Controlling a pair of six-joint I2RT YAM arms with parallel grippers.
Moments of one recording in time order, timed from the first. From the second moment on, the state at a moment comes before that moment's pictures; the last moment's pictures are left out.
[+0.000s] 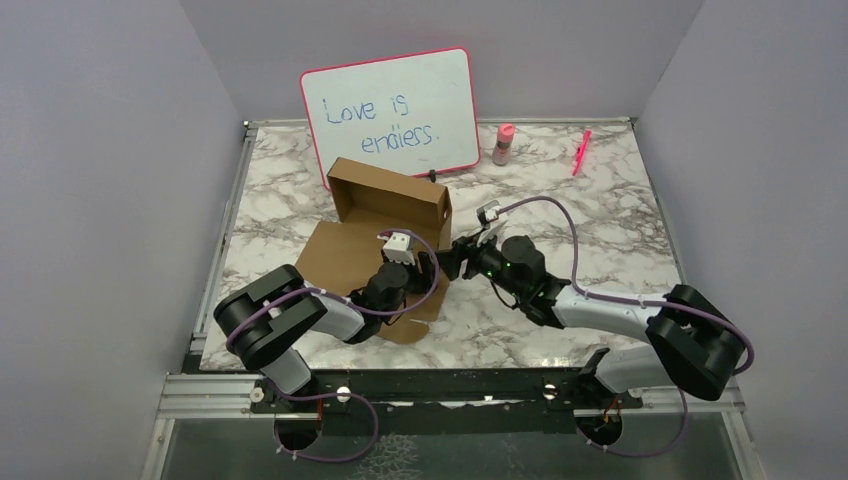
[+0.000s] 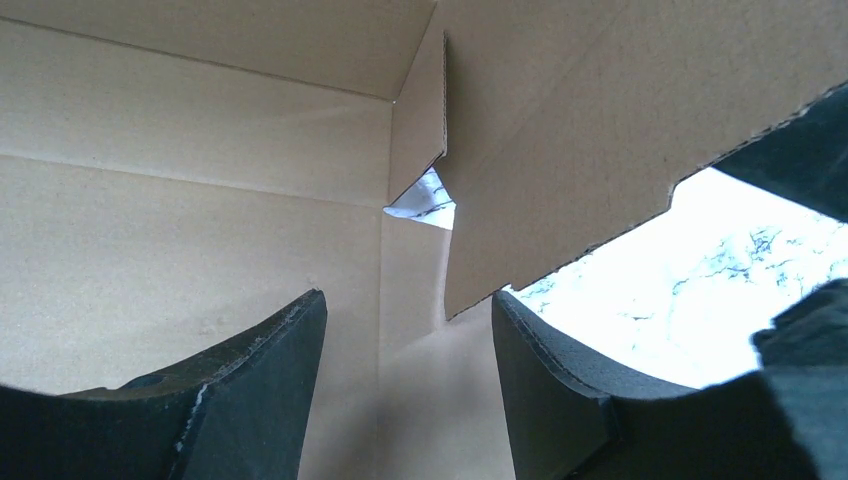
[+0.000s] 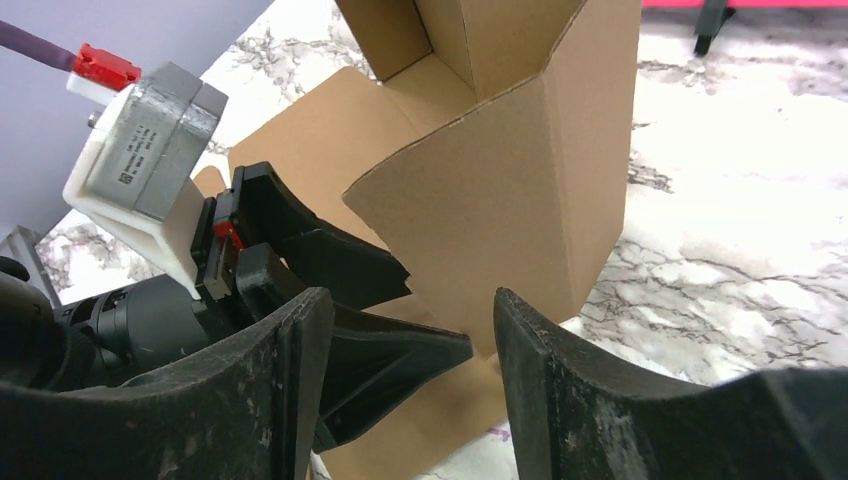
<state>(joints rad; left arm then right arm) -0.89 1.60 0.36 0.93 -0.38 -0.50 0.83 1.35 0.51 0.67 0.04 0.35</state>
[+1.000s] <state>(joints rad) -0.80 1.61 0.36 0.94 -0.38 -0.52 0.62 1.61 0.64 0.82 -0.27 -0.05</state>
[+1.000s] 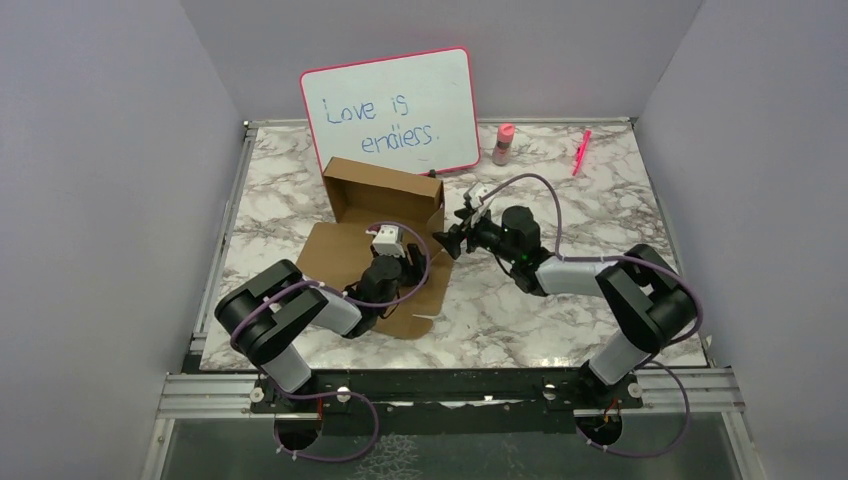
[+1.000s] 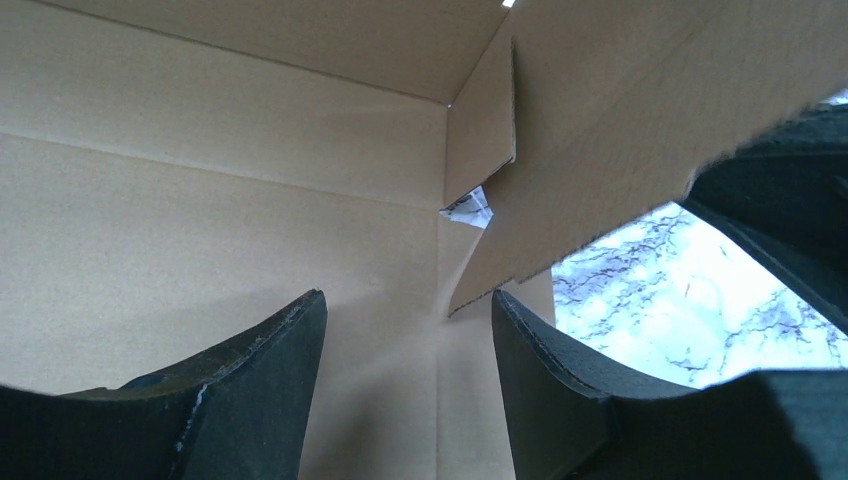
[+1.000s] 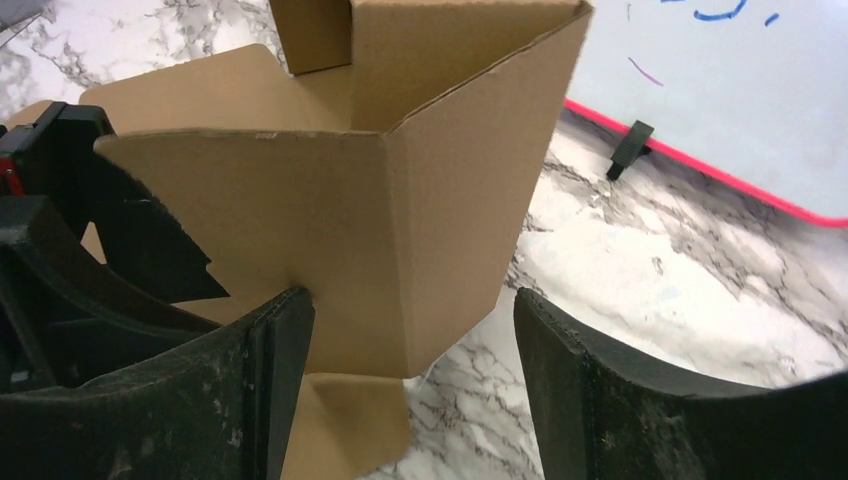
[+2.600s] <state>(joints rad) -0.08 1.32 0.95 0.25 -0.28 -0.40 0.61 1.99 1.01 0.92 -0.46 -0.14</state>
